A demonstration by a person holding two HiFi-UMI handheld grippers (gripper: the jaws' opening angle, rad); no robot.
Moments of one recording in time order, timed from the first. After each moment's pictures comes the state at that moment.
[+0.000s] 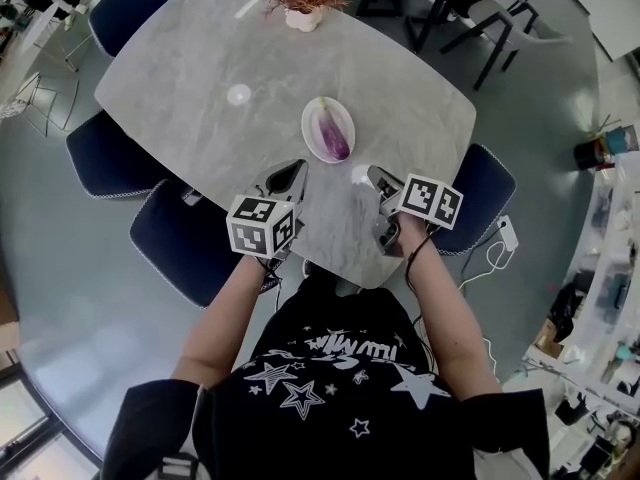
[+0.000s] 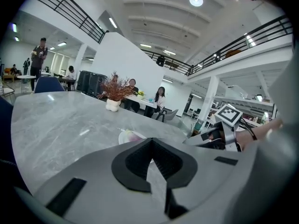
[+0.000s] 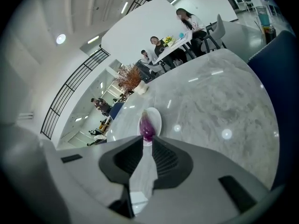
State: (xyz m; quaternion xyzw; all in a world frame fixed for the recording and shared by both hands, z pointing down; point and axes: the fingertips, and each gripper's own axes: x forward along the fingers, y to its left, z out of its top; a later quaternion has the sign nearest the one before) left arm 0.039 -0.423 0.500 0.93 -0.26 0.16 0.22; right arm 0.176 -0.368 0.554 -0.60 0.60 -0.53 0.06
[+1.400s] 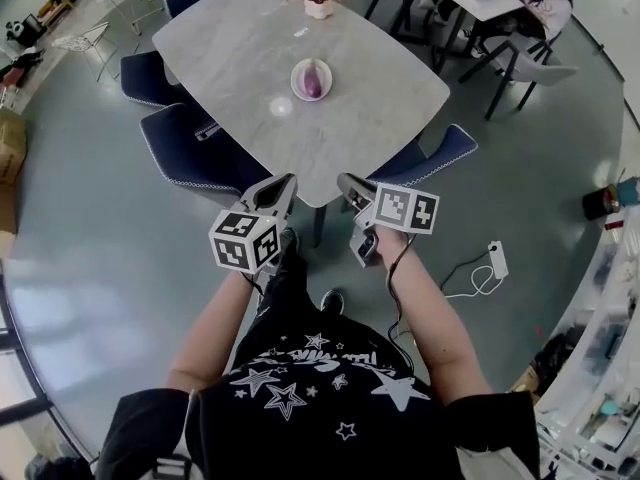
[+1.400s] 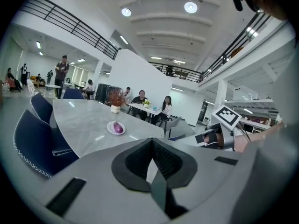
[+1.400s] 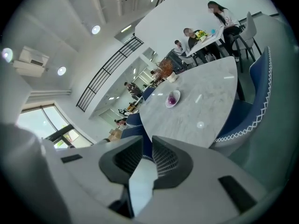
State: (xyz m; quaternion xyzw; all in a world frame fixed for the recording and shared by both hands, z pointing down) left arm 0.052 -0.125 0.441 0.90 -0.38 0.11 0.20; right arm 0.151 -0.126 0.486 -0.45 0.76 -0.47 0.03
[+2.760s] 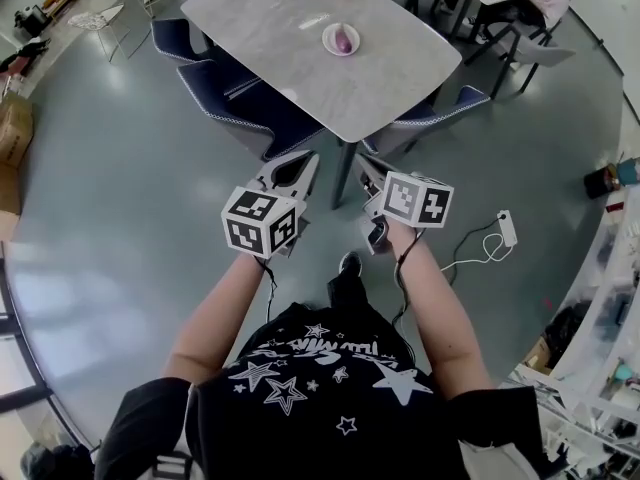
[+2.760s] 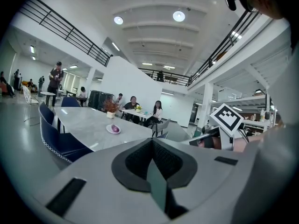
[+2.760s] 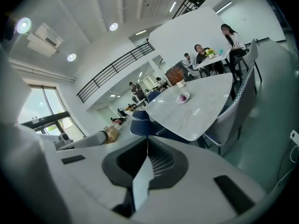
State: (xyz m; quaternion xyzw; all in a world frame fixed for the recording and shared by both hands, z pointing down) left arm -0.032 0.020 0.397 0.92 -0.34 0.08 0.16; right arm 0.050 0.016 0.446 -0.50 0.78 -0.39 0.00
